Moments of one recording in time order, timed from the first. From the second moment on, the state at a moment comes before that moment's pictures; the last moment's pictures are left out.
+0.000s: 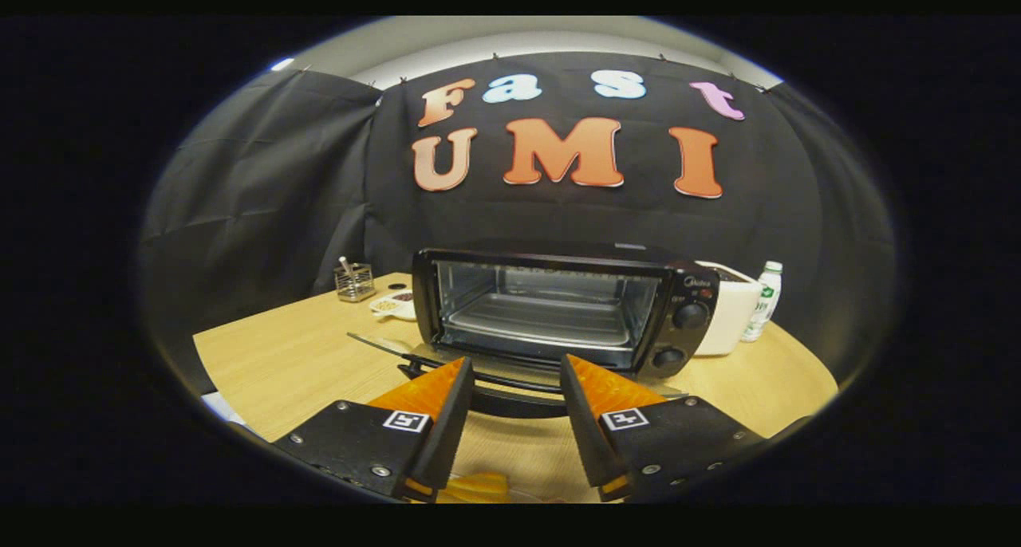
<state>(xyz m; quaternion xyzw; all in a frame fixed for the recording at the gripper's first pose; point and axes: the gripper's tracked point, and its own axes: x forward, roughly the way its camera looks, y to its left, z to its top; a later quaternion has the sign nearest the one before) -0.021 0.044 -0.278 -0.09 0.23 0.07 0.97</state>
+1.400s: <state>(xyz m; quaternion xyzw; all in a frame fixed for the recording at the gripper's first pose) -0.149 0.029 -0.309 -0.03 0.35 0.03 0.94</state>
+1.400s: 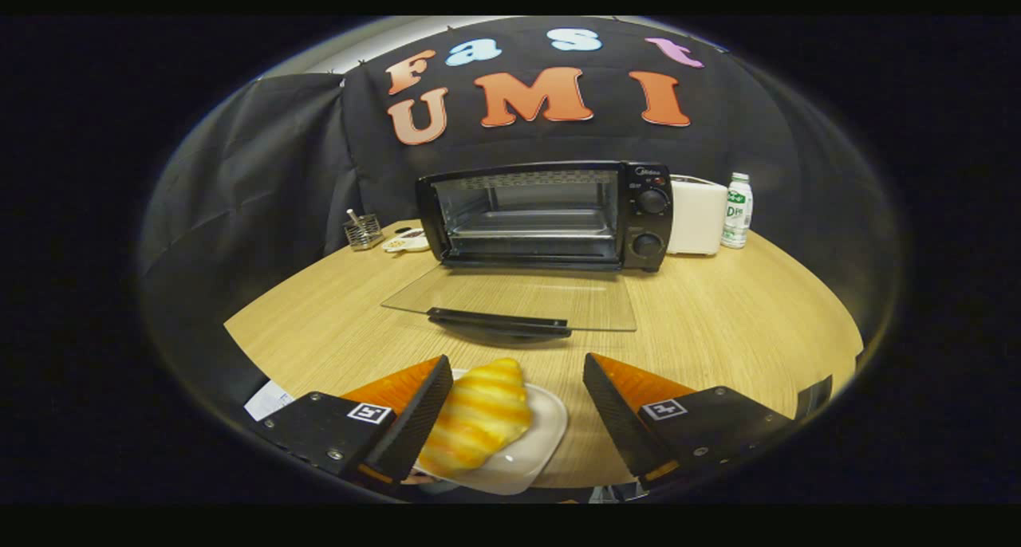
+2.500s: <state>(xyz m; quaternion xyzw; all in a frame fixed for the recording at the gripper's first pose) -0.192 0.050 -0.359 -0.08 0.41 0.01 0.91</state>
